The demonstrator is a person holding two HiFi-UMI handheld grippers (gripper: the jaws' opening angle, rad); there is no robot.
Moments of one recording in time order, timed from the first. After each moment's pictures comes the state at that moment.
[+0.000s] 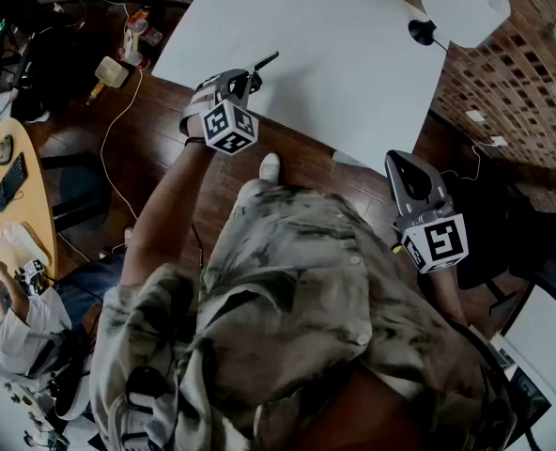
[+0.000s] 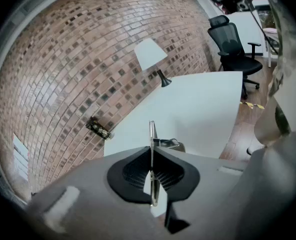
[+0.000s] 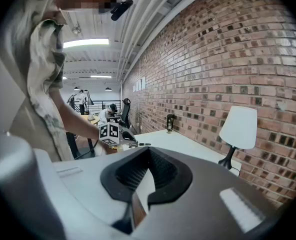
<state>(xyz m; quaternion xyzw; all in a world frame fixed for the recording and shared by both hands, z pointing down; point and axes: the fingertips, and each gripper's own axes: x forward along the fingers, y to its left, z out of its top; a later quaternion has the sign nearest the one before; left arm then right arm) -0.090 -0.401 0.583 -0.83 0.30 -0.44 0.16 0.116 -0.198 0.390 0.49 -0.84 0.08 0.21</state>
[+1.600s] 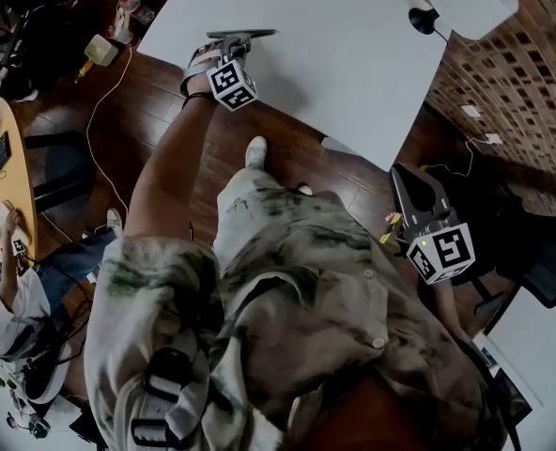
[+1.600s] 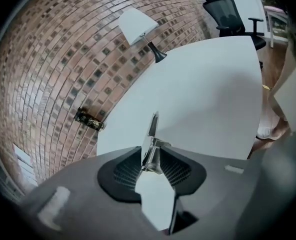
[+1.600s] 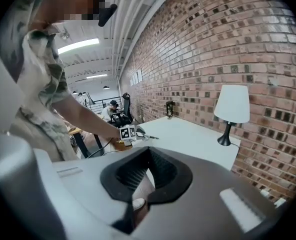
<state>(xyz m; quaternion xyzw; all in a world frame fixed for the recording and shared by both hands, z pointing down) -0.095 -0.453 0.677 -0.77 0.30 -0.53 0.18 0.151 -0.164 0.422 0.46 -0.84 0.17 0.21</state>
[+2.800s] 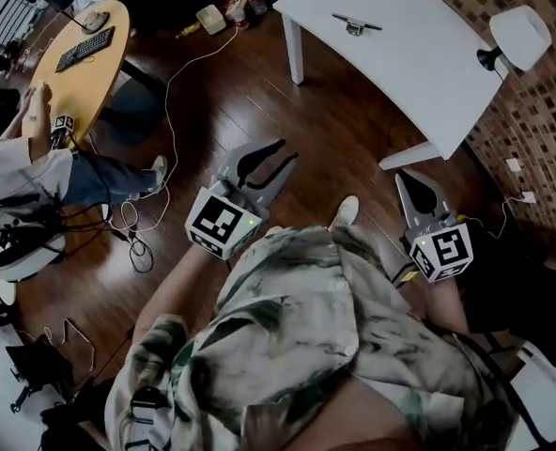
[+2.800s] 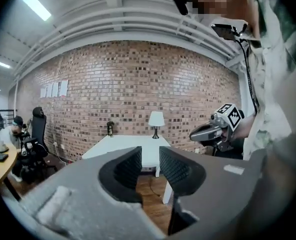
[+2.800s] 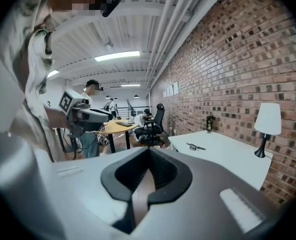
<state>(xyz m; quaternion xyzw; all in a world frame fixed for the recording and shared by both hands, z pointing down) -0.175 0.030 0.357 -0.89 0.44 -0.11 -0.08 0.017 0.021 0.394 0.32 -0.93 0.08 0.16</state>
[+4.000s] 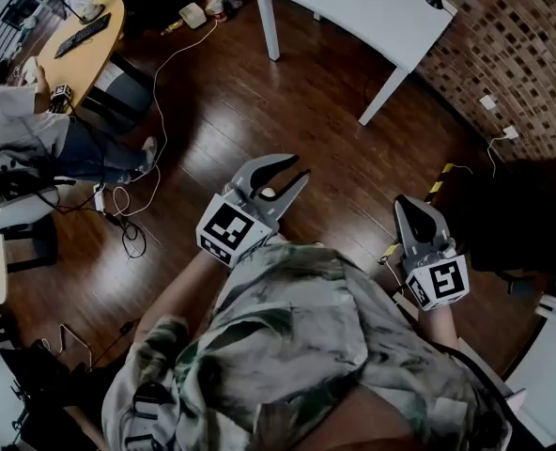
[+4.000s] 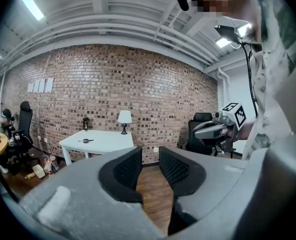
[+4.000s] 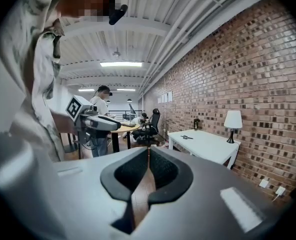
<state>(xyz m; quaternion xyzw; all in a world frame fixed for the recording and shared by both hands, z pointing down) -0.052 0.322 0.343 -0.92 0.36 -0.10 -0.10 0.120 0.357 0.345 0.39 -0.91 0.06 0.14</state>
